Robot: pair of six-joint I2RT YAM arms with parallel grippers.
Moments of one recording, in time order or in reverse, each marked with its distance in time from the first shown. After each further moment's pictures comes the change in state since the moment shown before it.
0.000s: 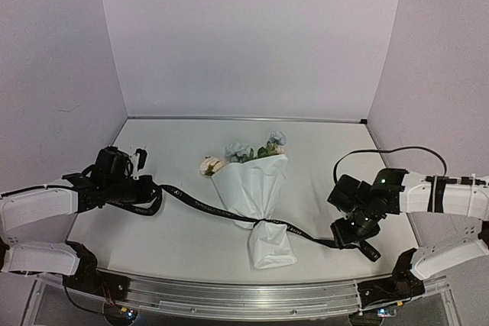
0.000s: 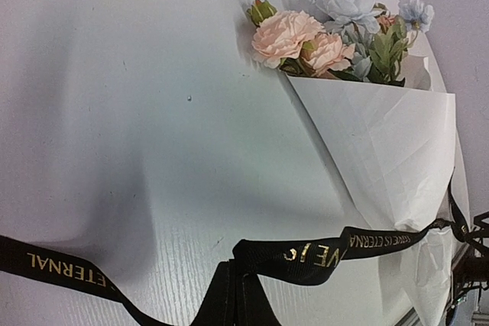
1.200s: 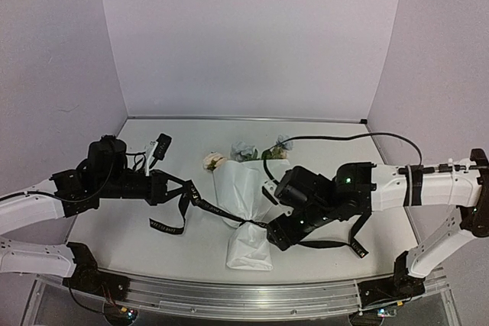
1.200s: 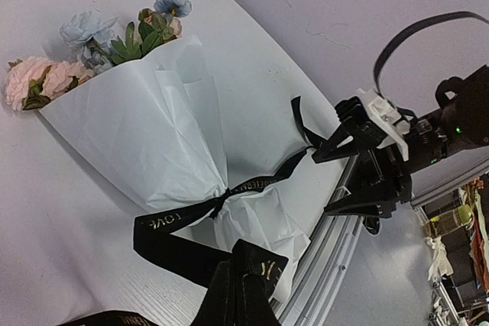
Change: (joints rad) left arm -0.285 -0.142 0.118 0.047 0.222 0.088; right arm 0.309 0.237 0.312 0.256 -0.022 -0.116
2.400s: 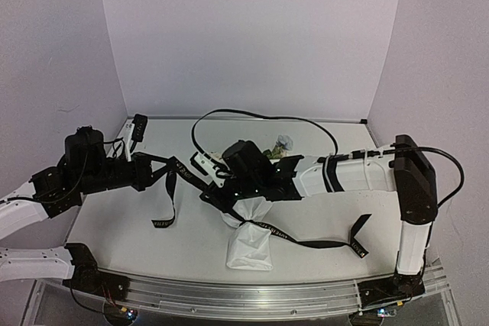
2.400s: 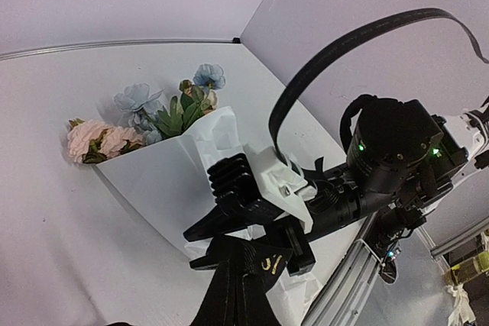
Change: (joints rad) left arm -0.003 -0.137 0.066 -0.073 -0.198 0.001; right arm -0.110 0.493 0.347 0.651 -0.192 -0.501
